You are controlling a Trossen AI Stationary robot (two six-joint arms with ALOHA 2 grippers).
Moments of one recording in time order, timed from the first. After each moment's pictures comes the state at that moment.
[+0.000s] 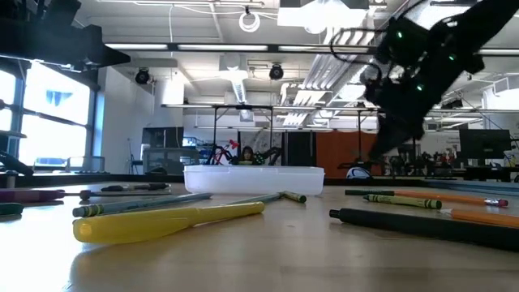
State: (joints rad) left arm -0.07 0.02 0.09 0.23 -0.91 0.40; right arm -0.29 1.13 0.49 -0.18 0.16 0.31
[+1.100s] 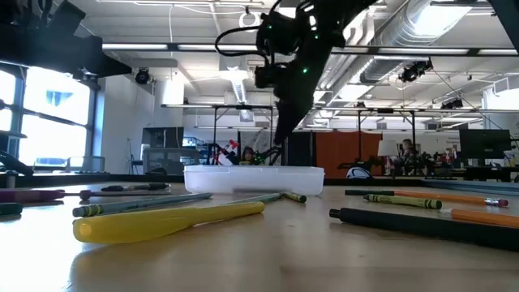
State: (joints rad) left arm -0.07 0.02 0.09 0.10 -0.91 0.30; right arm -0.23 1.87 1.46 -0.72 0.08 -0.13
